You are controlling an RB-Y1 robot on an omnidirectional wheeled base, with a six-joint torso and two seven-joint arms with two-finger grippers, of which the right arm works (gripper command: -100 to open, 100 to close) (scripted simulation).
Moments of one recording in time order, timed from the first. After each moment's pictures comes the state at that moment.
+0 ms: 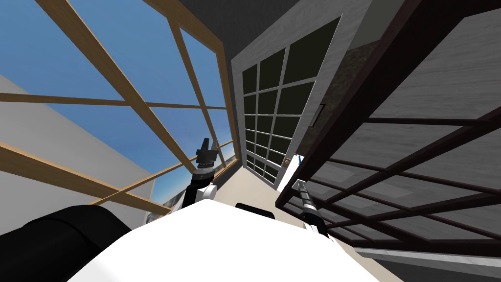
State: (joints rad) arm -0.01 -0.25 -0.13 -0.62 -0.09 -0.90 0.51
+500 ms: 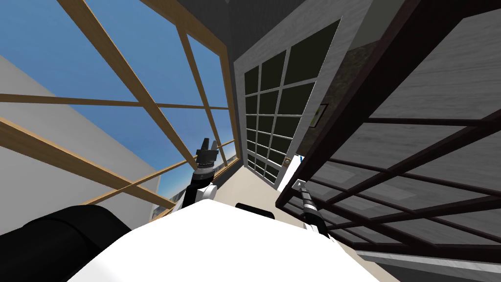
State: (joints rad) arm -0.01 -0.25 -0.12 -0.62 -0.13 -0.90 0.39
